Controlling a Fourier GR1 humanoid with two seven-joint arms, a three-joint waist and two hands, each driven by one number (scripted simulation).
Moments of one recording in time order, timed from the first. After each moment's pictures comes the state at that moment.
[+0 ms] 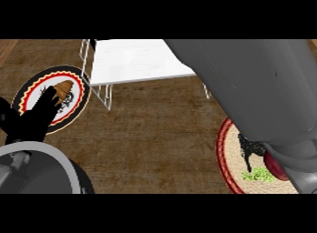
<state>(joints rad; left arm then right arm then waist) -0.18 0.59 -0.28 -1.39 0.59 0.32 0.16 -1.53 -0.11 0.14 -1.06 0.57 0.10 0.91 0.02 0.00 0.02</state>
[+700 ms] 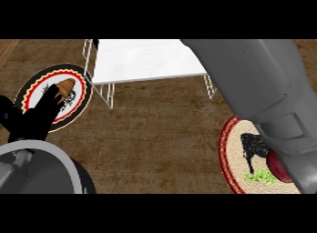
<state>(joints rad) -0.19 0.59 -0.30 -1.39 0.59 0.32 0.16 -1.55 -0.12 0.11 -0.77 0.64 -0.04 0.68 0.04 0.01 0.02</state>
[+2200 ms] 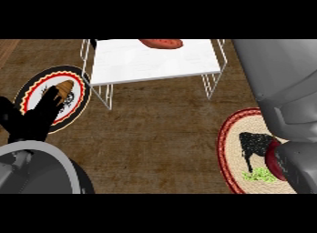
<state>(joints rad) -0.19 0.60 -0.31 -1.37 0.62 0.32 0.14 -1.63 -0.11 -0.23 -0.66 0.44 -0.35 0.54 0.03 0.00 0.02</state>
